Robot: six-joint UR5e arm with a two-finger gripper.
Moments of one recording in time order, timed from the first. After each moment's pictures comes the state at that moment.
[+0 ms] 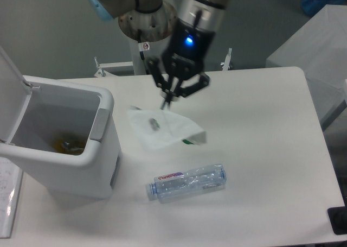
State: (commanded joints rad) arm 2.48 -1.52 -1.58 -1.22 0.98 0.70
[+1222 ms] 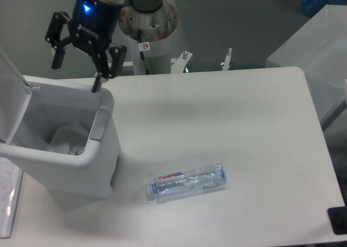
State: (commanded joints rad) arm 2.44 -1.54 -1.64 -1.08 0.98 0.66
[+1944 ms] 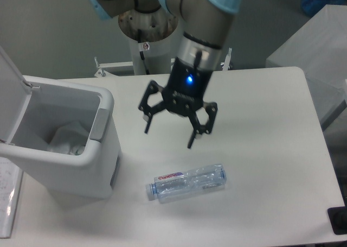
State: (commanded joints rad) arm 2.55 -1.86 -1.52 -0.92 0.98 0.63
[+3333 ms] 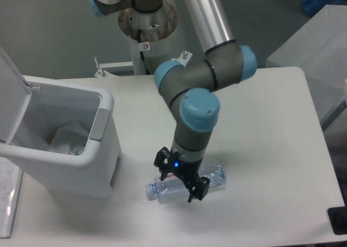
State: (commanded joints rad) arm 2.36 -2.12 -1.51 -0.94 1.44 1.11
